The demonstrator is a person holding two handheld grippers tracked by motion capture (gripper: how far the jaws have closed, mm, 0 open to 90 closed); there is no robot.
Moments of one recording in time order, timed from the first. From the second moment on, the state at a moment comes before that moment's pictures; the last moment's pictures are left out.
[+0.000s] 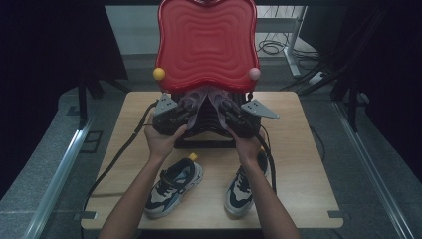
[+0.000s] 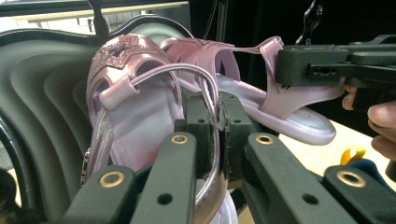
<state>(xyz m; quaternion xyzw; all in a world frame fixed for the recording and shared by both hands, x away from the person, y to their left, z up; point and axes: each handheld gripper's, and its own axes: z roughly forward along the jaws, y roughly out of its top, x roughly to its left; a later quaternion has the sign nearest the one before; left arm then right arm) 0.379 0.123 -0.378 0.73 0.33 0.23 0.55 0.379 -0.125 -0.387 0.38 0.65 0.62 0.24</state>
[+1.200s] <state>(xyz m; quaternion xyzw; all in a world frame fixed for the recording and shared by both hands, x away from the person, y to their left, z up) 0.400 0.112 -0.400 0.74 0.33 0.29 0.51 0.409 -0.110 -0.411 0.40 0.63 0.59 0.30</state>
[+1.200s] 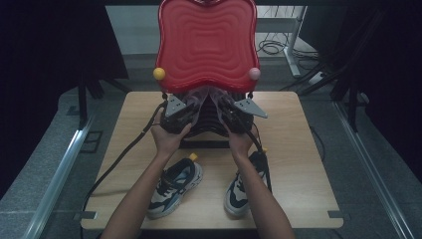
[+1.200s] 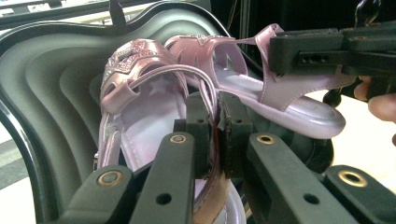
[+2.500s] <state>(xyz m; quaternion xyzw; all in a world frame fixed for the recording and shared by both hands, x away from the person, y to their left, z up) 0.396 0.126 -0.434 0.76 0.34 0.27 0.49 0.411 -0.113 -0.432 0.40 0.70 0.52 0.28</state>
